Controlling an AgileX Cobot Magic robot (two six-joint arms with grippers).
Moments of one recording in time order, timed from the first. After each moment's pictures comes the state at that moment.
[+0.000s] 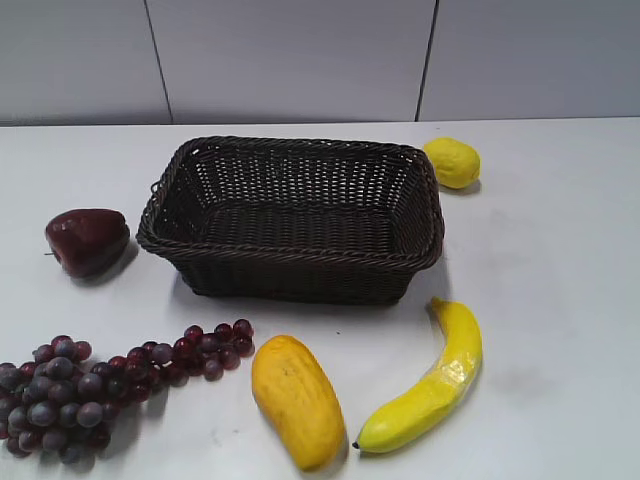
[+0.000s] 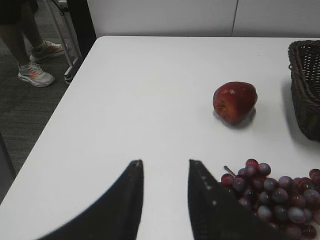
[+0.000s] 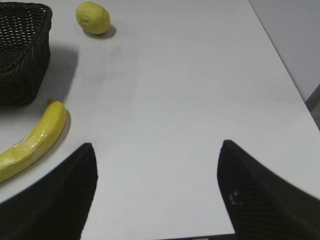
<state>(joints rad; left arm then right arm) -0.01 -0.01 -0.51 0.05 1.04 0.04 0.01 -0.01 -0.50 0.00 1.06 0.03</state>
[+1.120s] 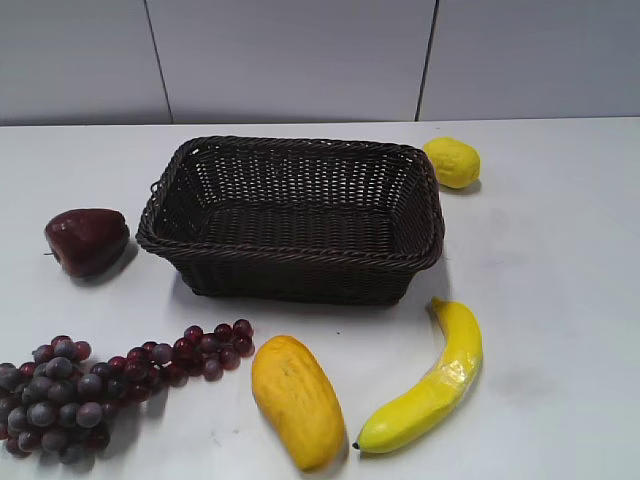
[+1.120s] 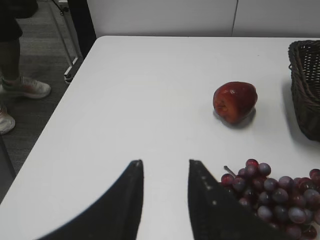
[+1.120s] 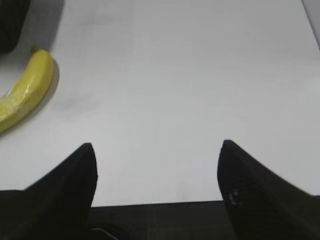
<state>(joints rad) -0.01 -0.01 -0.51 0.05 1.04 0.04 0.01 0.35 -0.53 0.01 1.04 -0.01</state>
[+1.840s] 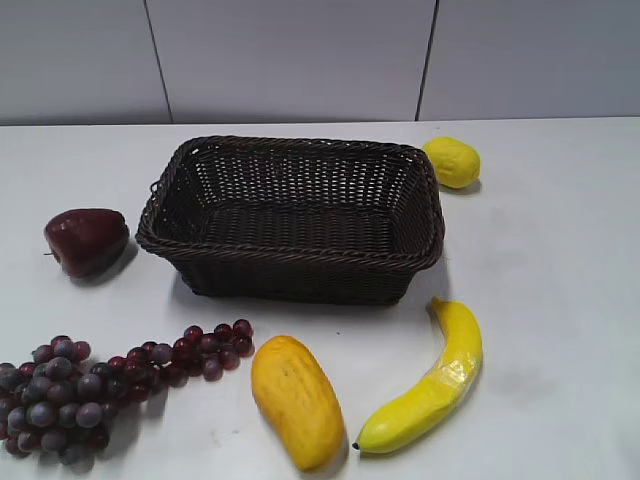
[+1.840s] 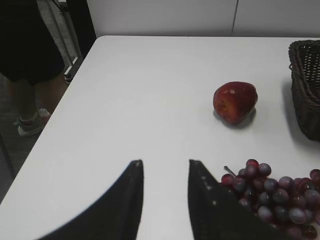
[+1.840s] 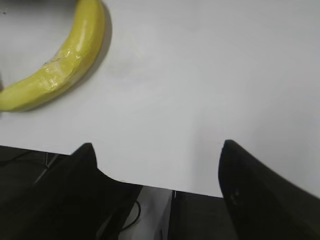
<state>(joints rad) -0.01 -0.01 -0.51 0.05 1.04 0.04 0.04 1.05 -0.73 0.26 1.02 -0.20</state>
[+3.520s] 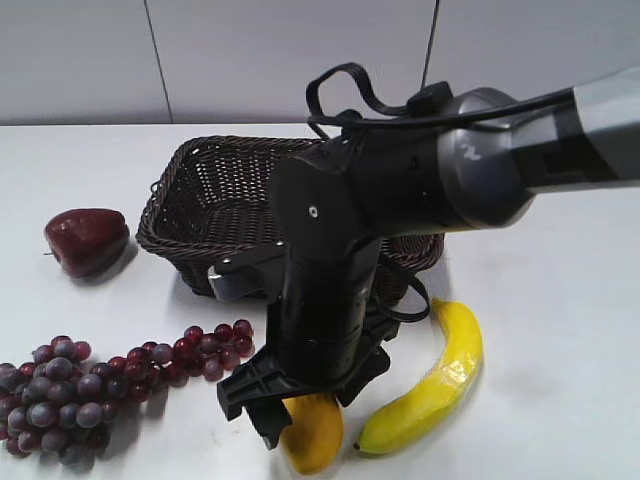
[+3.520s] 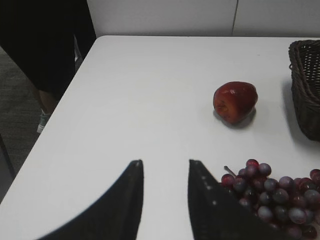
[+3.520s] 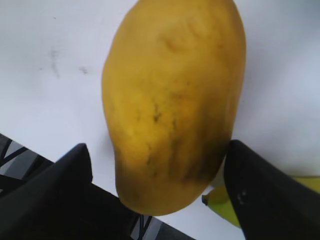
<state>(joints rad) -0.01 -0.01 -0.51 0.05 1.04 0.04 0.92 2.00 -1.24 0.19 0.84 0.26</state>
